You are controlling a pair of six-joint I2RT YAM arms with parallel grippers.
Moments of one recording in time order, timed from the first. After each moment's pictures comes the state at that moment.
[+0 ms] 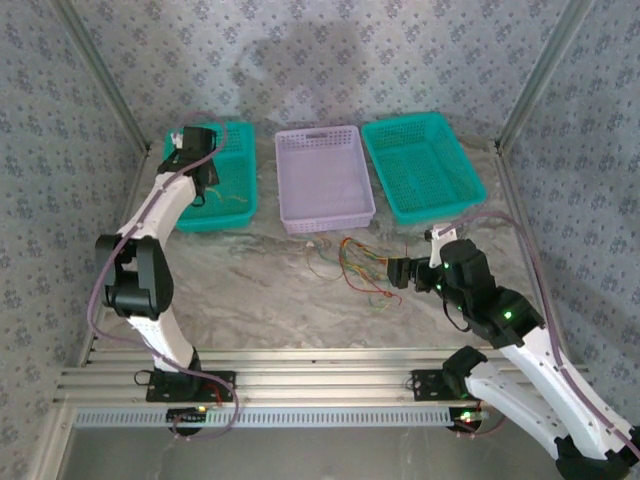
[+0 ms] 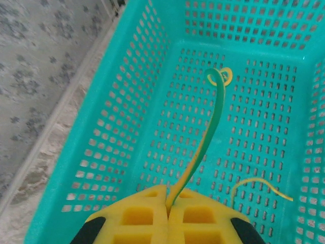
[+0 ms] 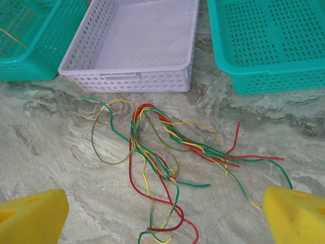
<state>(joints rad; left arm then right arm) -0.13 1.80 1.52 -0.60 -0.44 -0.32 0.59 0.64 0.80 -0.75 0.15 0.35</state>
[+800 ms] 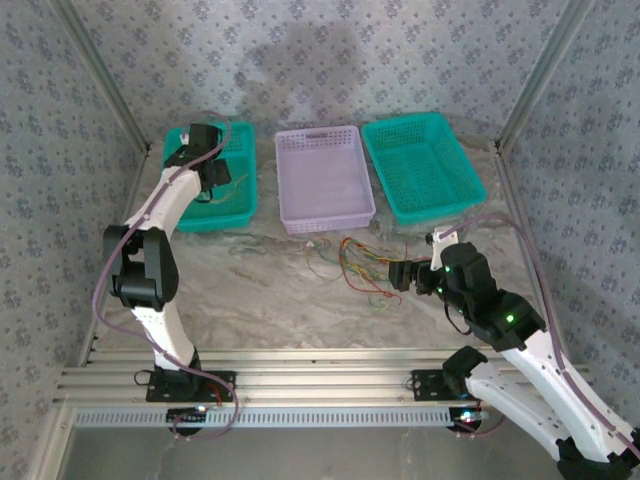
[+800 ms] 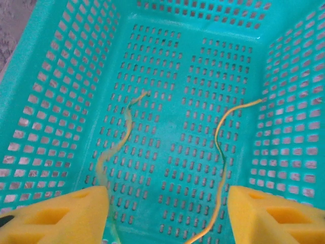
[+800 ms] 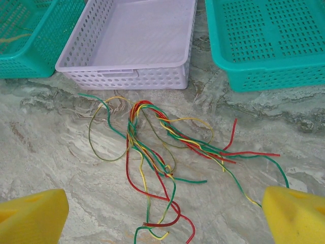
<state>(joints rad) -0.15 1.85 1.61 -0.66 -0.30 -0.38 0.61 0.62 0.80 -0.77 0.16 0.35</state>
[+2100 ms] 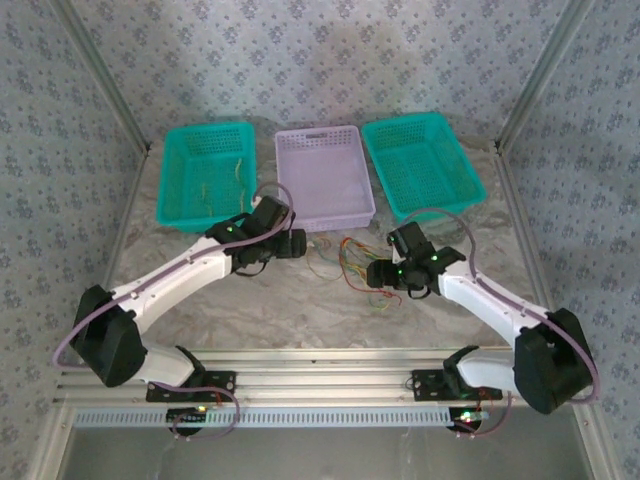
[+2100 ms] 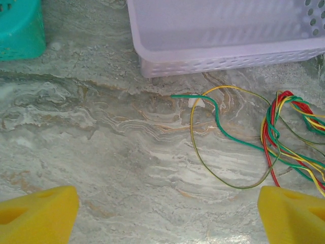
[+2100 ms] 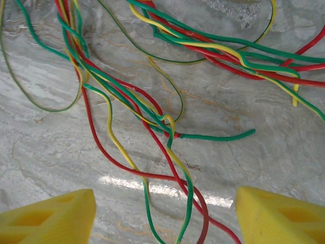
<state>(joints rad) -0.73 1.39 1.10 -0.67 -0.23 -0.64 0.51 1.25 0.74 -0.60 -0.09 0.48</state>
